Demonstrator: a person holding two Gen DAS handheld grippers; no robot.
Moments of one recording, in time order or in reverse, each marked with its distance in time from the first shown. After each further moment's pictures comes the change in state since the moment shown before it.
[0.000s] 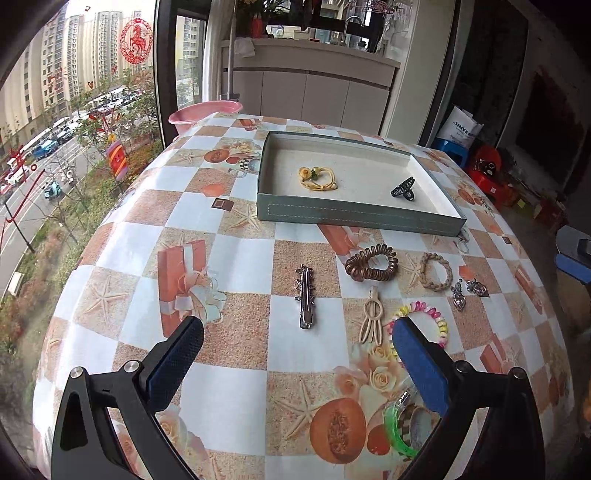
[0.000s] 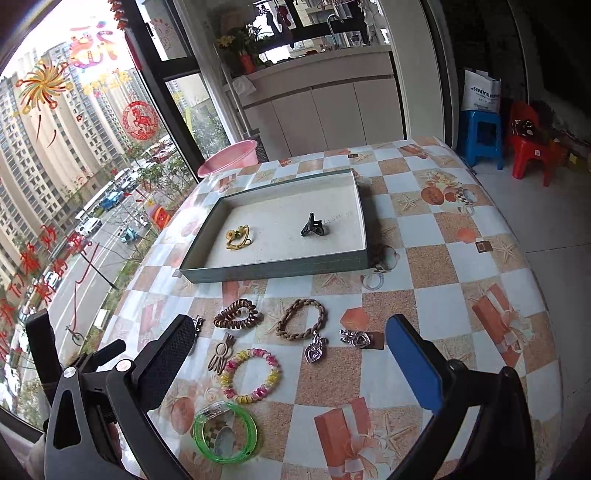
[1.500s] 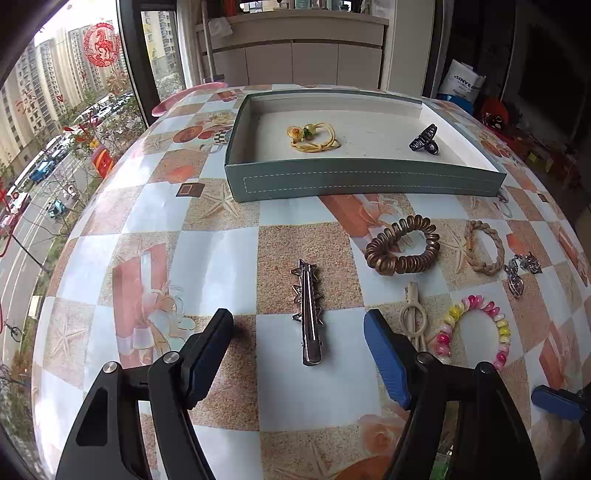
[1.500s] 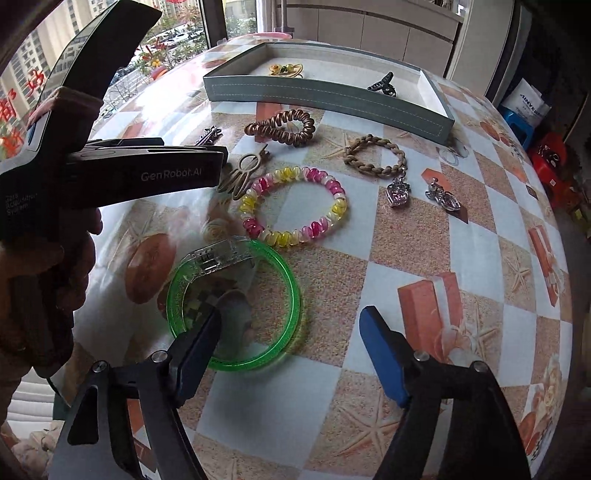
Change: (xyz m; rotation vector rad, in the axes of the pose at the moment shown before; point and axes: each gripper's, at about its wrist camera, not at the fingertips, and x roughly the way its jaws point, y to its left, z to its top) left arm 0.068 -0.017 0.013 0.131 0.103 0.068; right arm 0.068 0.072 -0.114 -0.298 0.343 -0.148
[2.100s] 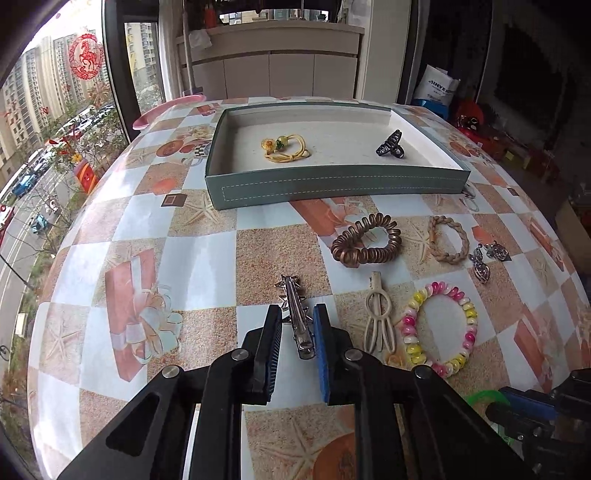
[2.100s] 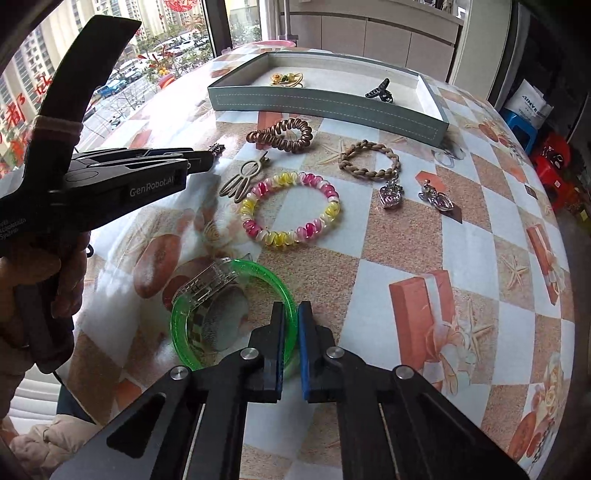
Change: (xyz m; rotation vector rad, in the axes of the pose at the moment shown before) left arm -0.024 -0.002 -0.010 0.033 -0.047 -0.089; right arm -0.011 -0.010 -0.007 0.014 -0.036 0.036
